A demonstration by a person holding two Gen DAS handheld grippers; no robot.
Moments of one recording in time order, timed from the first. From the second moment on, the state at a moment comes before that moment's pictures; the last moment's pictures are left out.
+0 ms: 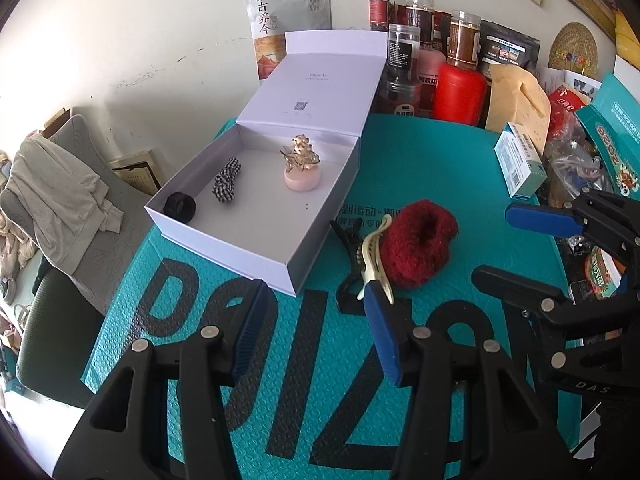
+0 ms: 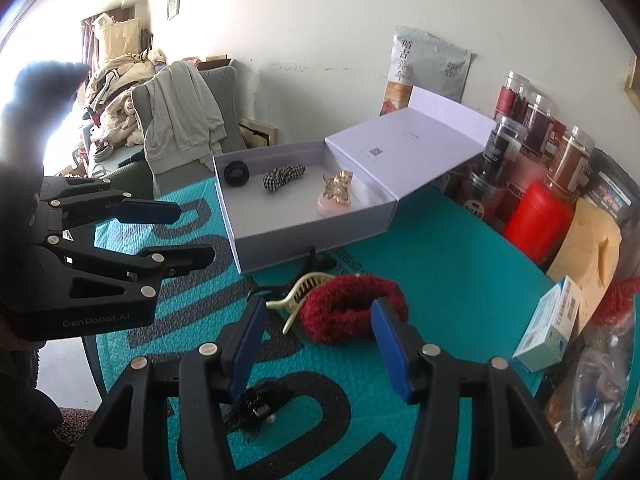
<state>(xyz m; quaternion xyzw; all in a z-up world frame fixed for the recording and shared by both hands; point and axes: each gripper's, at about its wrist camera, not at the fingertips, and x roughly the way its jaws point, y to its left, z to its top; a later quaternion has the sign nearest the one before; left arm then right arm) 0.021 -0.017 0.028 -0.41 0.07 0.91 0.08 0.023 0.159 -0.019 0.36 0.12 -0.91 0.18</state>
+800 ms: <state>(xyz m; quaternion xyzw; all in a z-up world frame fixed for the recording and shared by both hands) 0.034 -0.023 -0.044 -0.46 0.05 0.88 0.11 0.043 0.139 -0.092 0.43 0.11 -0.88 0.19</state>
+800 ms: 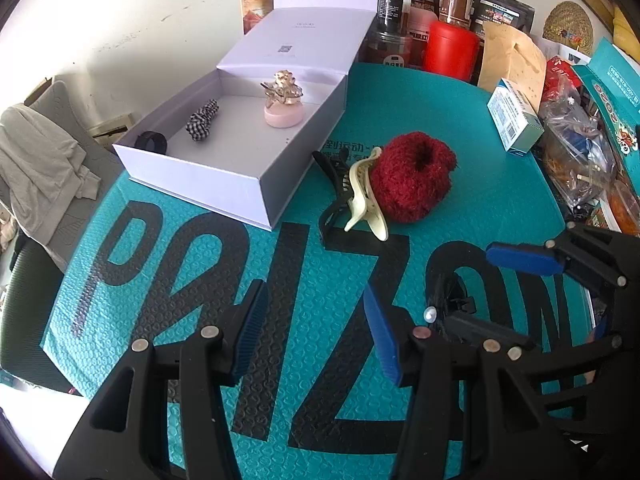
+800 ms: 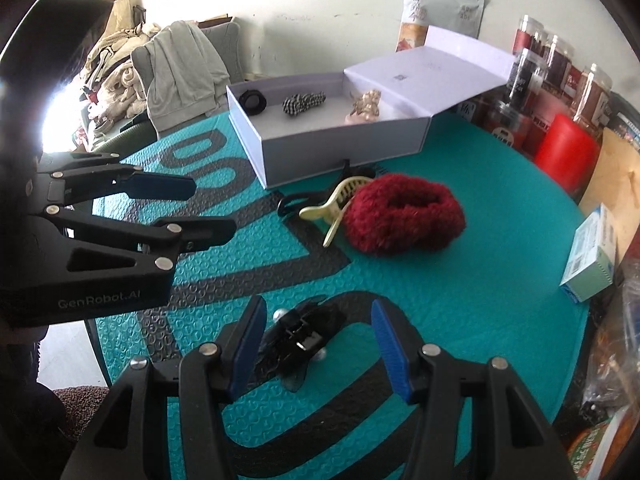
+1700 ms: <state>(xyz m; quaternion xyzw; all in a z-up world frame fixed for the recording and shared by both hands) -0.048 0.058 -0.053 -0.46 0.08 0.85 0.24 0.010 0.211 -0.109 0.46 0.07 -0.88 0.11</state>
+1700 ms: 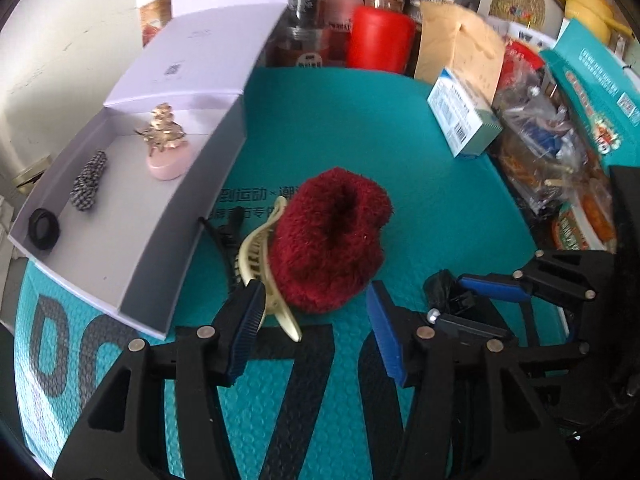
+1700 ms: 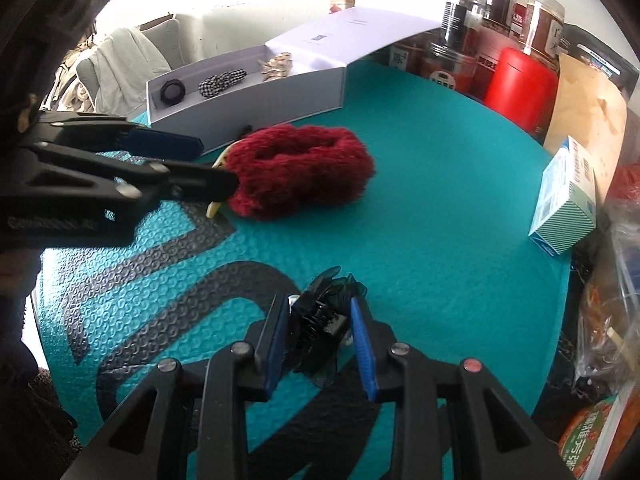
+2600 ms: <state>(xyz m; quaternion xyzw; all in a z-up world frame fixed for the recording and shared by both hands) -0.071 0.115 -0.077 -0.47 0.11 0.85 0.23 0.014 0.249 -0.113 0.45 0.02 -0.89 0.10</state>
